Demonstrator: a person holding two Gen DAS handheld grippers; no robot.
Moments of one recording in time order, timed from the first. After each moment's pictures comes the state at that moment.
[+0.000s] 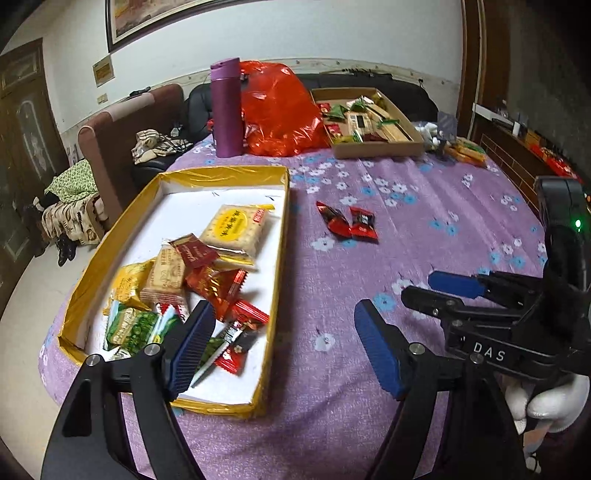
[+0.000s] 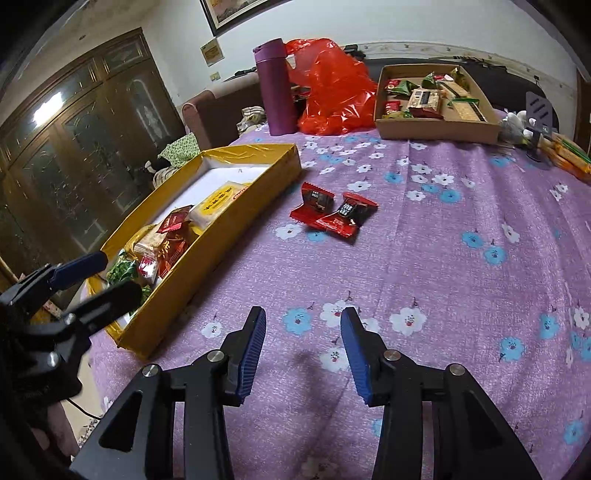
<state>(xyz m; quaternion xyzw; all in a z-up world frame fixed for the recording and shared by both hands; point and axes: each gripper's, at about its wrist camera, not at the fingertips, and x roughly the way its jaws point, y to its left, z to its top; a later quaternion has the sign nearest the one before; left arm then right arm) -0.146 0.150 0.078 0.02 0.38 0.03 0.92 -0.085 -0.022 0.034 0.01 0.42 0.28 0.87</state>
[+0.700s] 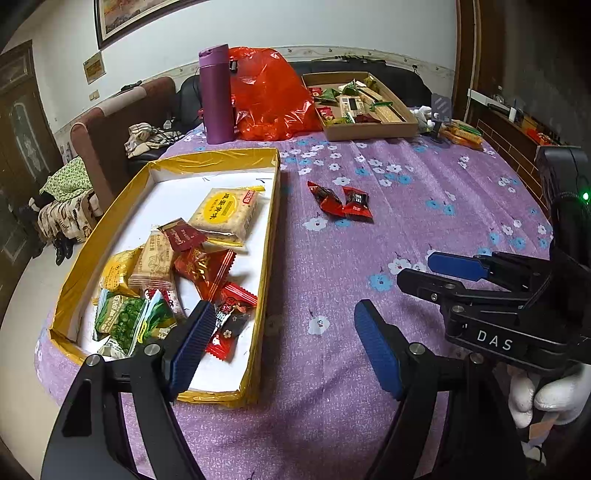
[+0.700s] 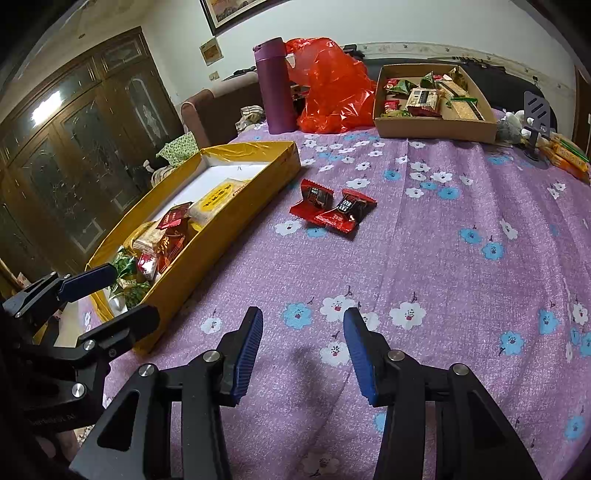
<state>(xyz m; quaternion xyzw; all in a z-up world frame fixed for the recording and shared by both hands) -0.148 0.144 0.067 0.03 0.40 0.03 0.91 -0.088 -0.022 0.032 0.01 0.42 0.27 0.87</state>
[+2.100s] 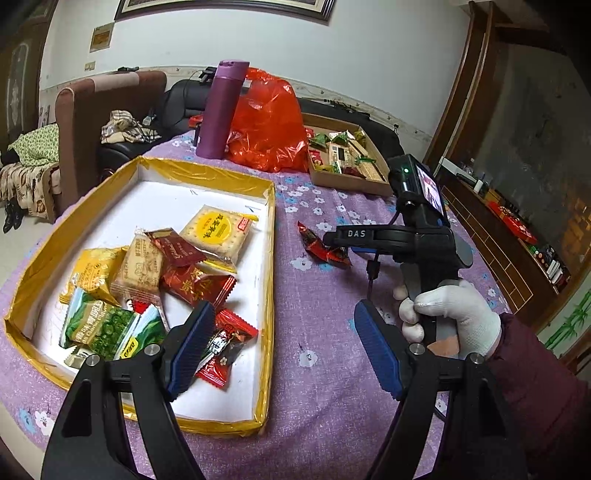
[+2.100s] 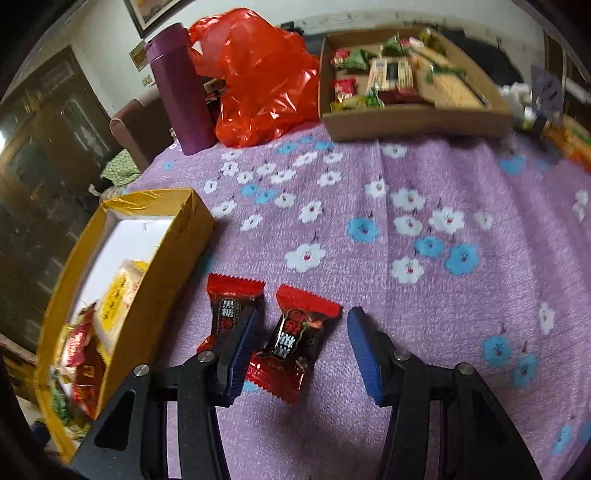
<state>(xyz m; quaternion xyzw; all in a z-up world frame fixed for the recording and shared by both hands) -0.153 0.203 0.073 -0.11 0.34 -0.06 0.93 0.060 0.017 0.009 0.03 0.47 0.16 0.87</state>
